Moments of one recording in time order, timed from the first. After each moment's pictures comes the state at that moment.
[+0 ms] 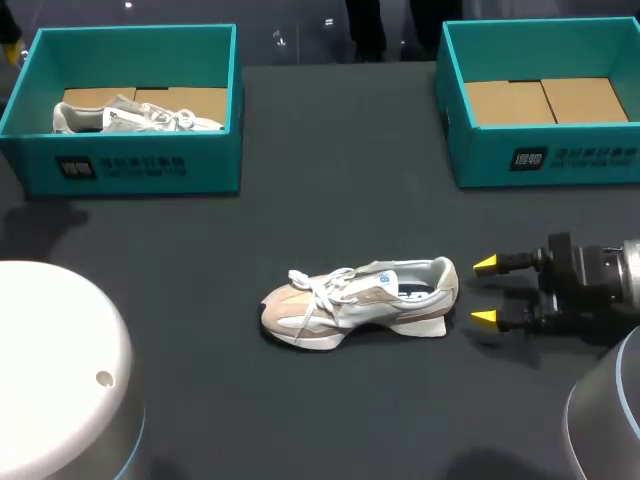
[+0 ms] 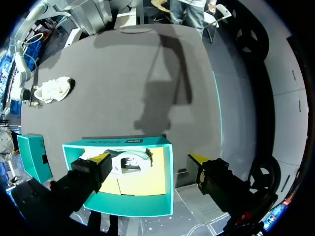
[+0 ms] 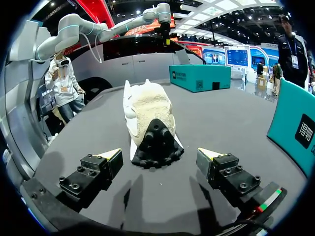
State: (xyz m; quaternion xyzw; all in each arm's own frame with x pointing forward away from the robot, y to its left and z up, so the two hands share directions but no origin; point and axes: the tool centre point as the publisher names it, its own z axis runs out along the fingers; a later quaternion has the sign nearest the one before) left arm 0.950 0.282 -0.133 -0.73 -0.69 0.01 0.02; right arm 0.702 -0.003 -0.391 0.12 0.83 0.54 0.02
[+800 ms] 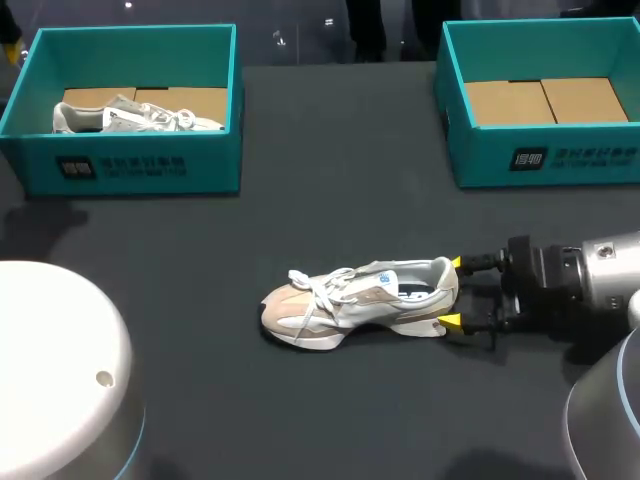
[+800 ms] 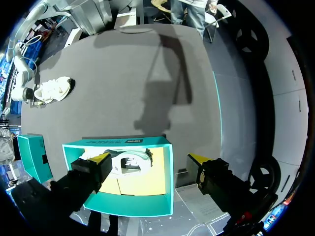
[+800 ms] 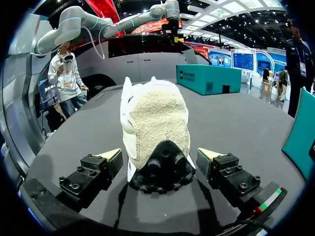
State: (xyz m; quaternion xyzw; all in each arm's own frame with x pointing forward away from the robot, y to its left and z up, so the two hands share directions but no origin) left arm 0.950 0.282 -0.133 -0.73 -0.69 0.01 0.02; right arm 0.705 0.045 -0.400 0.09 0.84 0.54 0.02
